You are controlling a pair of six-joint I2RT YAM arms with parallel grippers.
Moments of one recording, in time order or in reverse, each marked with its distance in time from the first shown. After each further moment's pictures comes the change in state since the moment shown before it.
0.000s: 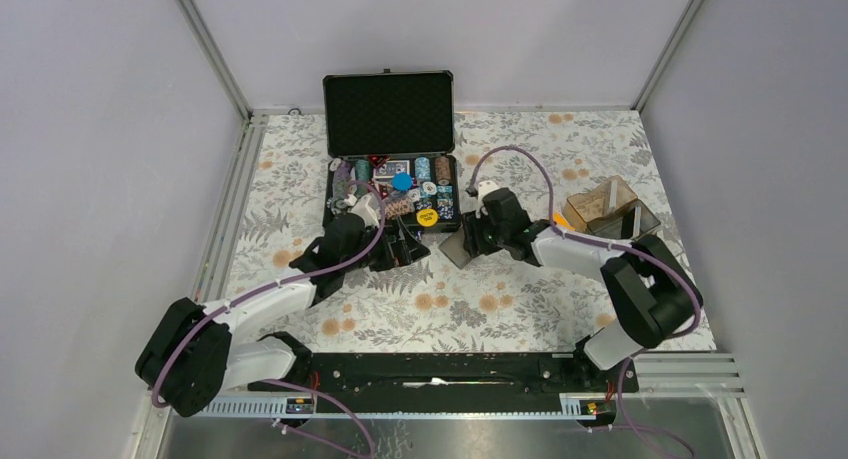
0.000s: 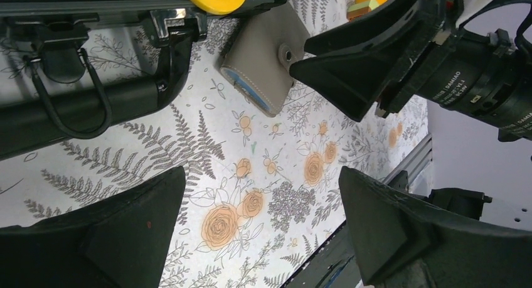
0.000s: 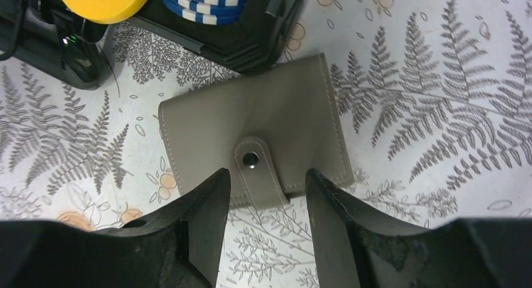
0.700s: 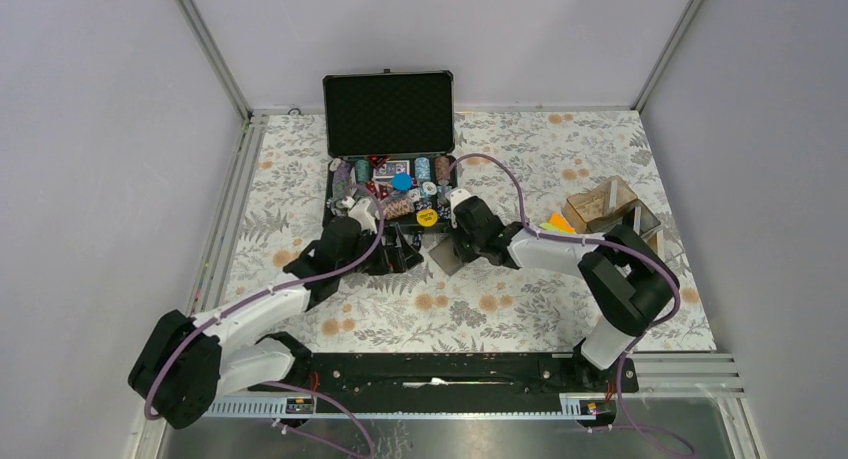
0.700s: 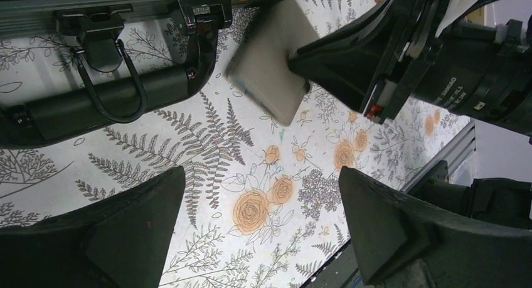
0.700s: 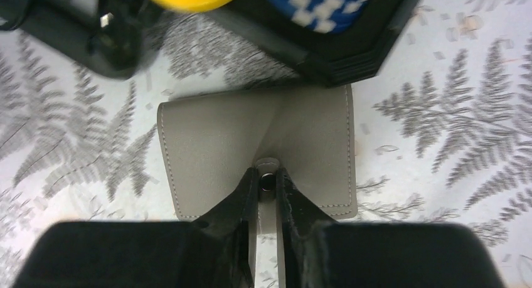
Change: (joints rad) left arm 0.000 -0.056 -0.005 -0.109 -0.036 0.114; right arm 0.149 0.140 0.112 -0.043 0.146 -0.055
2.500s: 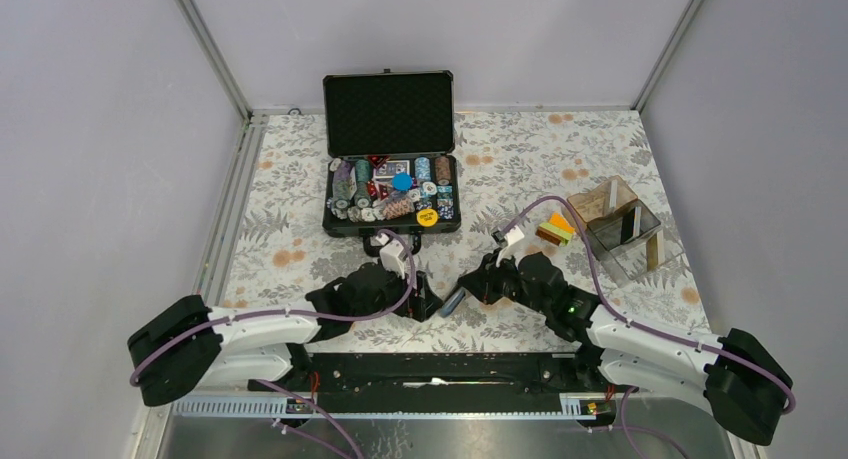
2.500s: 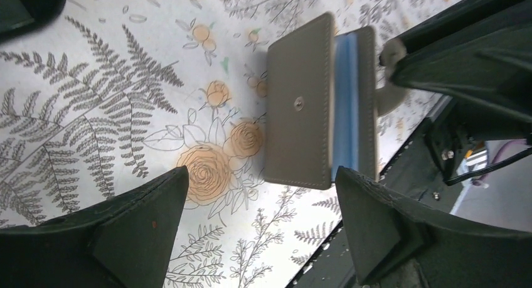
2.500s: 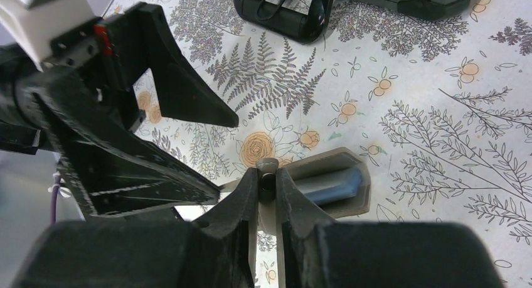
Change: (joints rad) left arm -0.394 -0.031 -0.184 0.253 -0.224 0.043; right arm 0.150 -0.779 -0.575 0.322 -0.122 0.344
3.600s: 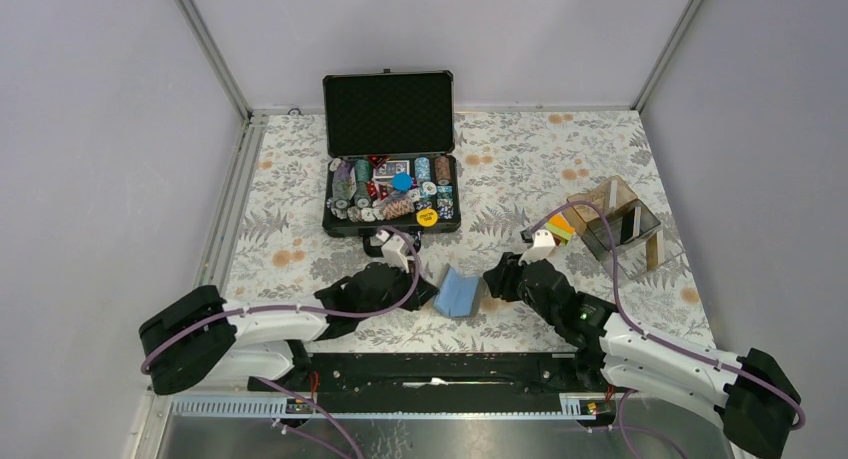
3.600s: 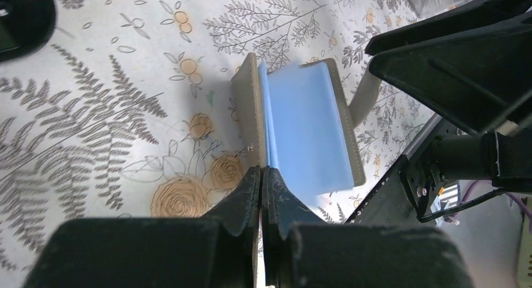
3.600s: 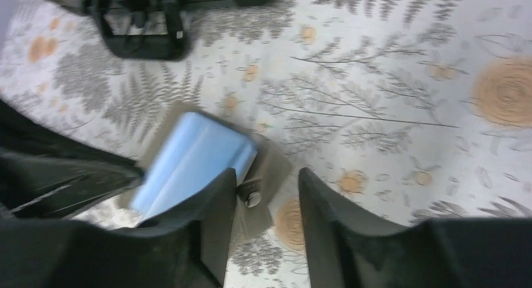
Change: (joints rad) left arm -0.031 0.153 0.045 0.129 -0.063 -0.084; right arm 0.001 -0.134 -0.016 -0.250 0.324 0.140
